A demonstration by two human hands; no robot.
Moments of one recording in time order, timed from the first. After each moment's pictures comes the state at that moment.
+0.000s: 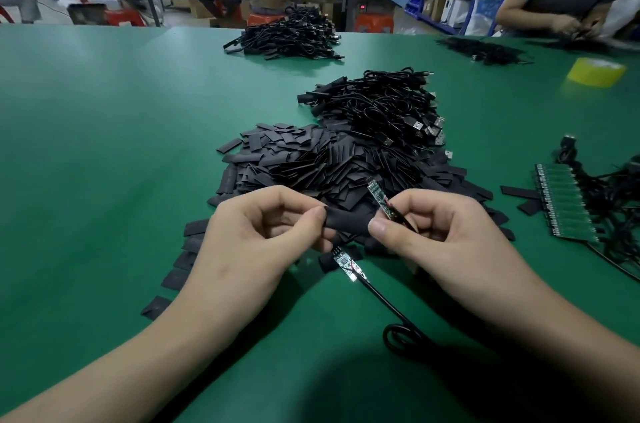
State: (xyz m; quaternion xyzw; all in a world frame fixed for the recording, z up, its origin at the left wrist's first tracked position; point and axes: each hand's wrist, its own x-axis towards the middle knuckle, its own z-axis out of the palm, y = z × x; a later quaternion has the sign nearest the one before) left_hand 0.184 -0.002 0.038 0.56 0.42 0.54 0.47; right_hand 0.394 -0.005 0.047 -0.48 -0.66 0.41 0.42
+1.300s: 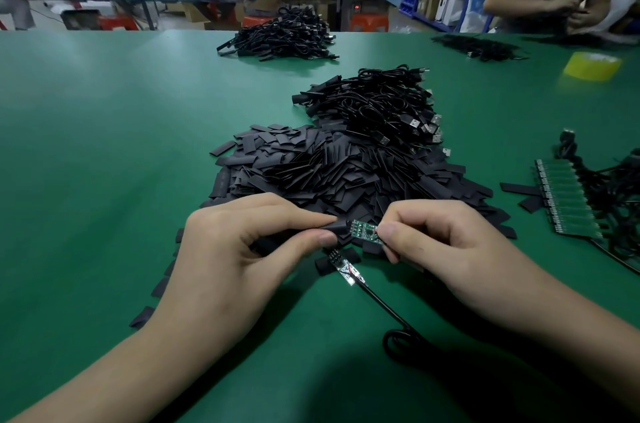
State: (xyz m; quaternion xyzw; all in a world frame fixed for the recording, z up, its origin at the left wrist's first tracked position) left_hand 0.172 -0.001 0.040 0.77 0.41 0.47 0.14; right_hand 0.404 -0.003 0.052 -0.46 -0.76 0.32 0.31
